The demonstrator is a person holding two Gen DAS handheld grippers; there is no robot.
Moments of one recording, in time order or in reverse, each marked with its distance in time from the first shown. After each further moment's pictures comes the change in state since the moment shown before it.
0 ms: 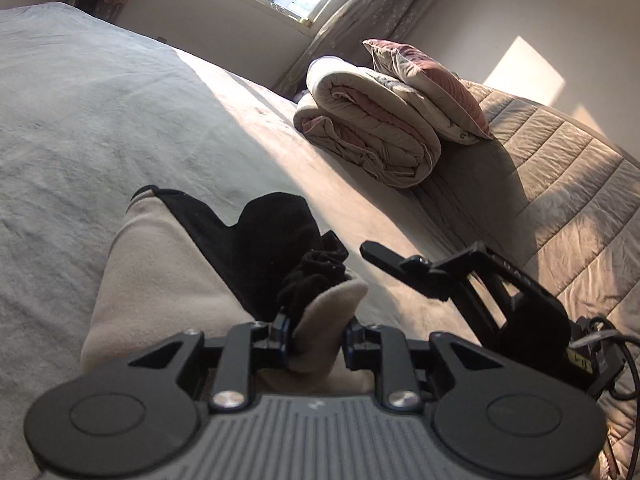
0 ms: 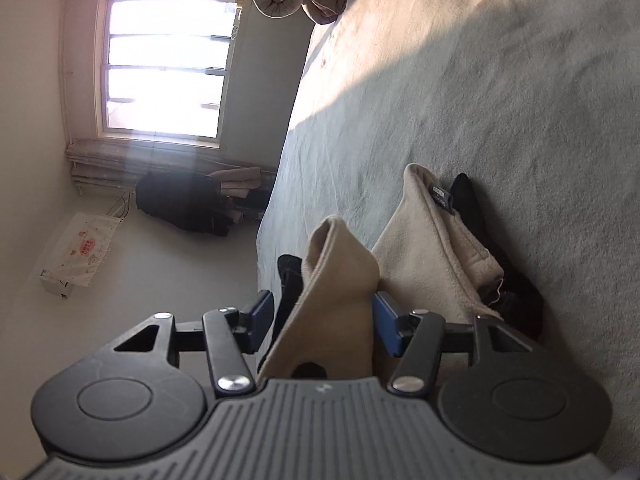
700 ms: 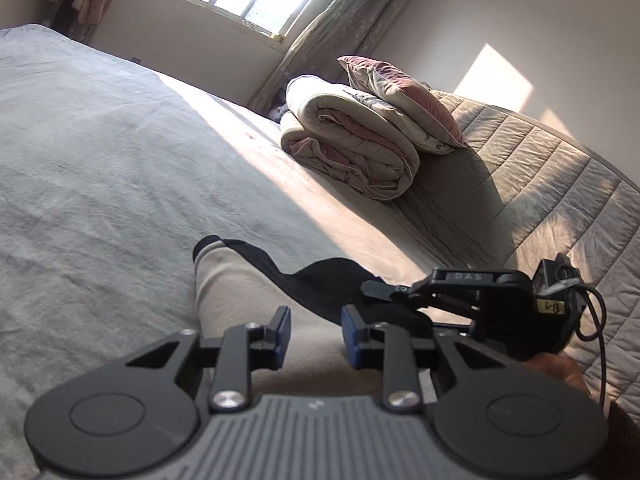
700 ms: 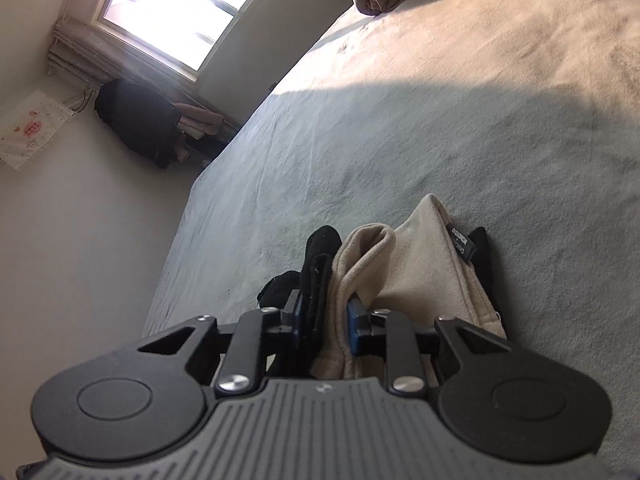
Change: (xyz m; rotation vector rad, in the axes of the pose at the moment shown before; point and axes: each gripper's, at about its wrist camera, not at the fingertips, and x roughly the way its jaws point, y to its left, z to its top) left arm -0.062 0.080 0.032 -0.008 -0.121 -0.046; right arm 0.026 0.056 -0.004 -0.400 0.051 -0.227
